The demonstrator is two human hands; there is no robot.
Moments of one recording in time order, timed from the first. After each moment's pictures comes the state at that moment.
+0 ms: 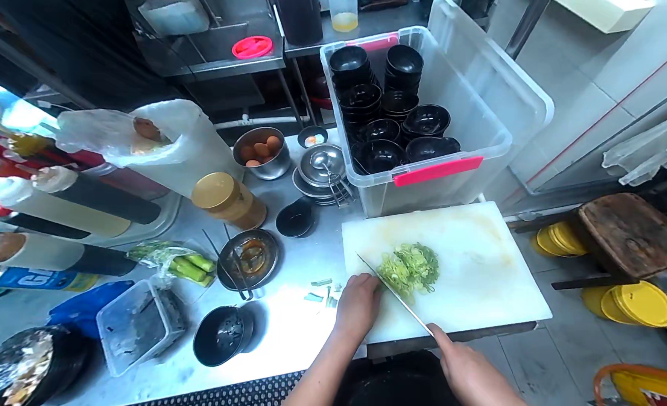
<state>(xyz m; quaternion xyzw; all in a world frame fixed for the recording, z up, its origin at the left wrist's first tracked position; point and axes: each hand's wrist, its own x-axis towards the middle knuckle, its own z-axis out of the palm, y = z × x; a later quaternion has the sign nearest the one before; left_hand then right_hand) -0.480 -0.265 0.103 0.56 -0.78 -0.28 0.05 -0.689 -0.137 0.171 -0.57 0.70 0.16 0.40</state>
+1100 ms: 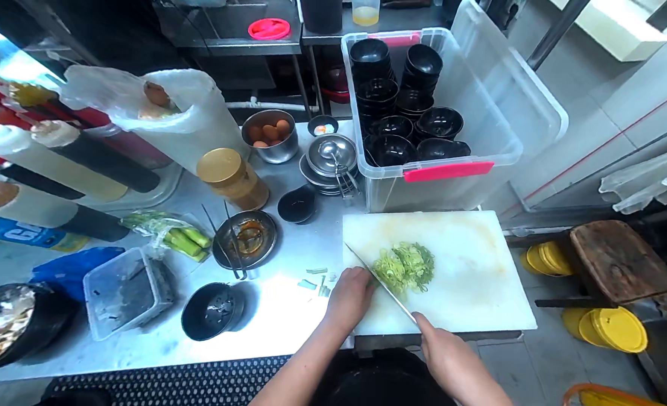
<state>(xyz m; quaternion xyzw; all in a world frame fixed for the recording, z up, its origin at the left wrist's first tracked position) -0.474 -0.261 0.099 0.56 -0.77 -0.29 0.07 -0.684 -0.161 0.177 -0.60 0.68 0.18 0.38</state>
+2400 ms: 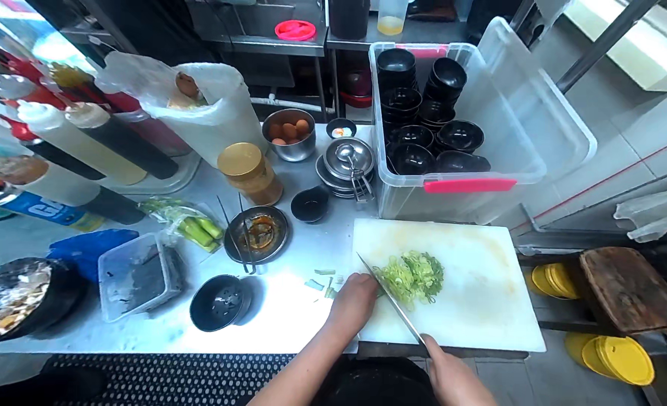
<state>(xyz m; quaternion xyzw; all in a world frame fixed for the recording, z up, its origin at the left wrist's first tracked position) -0.465 -0.258 0.093 0.54 -0.79 -0.28 0.11 -0.685 -0.146 0.172 -0.60 0.67 0.17 0.39</state>
